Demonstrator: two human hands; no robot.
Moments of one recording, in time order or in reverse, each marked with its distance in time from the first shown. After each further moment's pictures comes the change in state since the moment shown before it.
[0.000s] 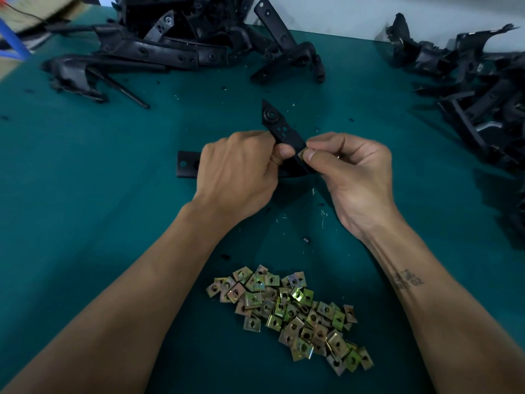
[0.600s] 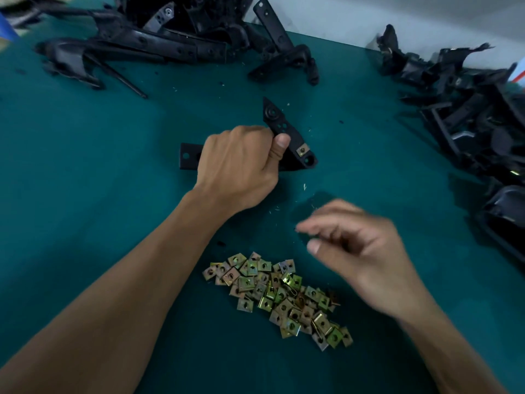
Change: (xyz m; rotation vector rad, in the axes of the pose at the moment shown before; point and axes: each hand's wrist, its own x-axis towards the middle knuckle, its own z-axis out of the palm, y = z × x) left_hand 0.000 0.005 -0.001 -0.011 0.004 -0.043; right_hand -0.097 -0.031 -0.036 -0.627 -0.362 -0.031
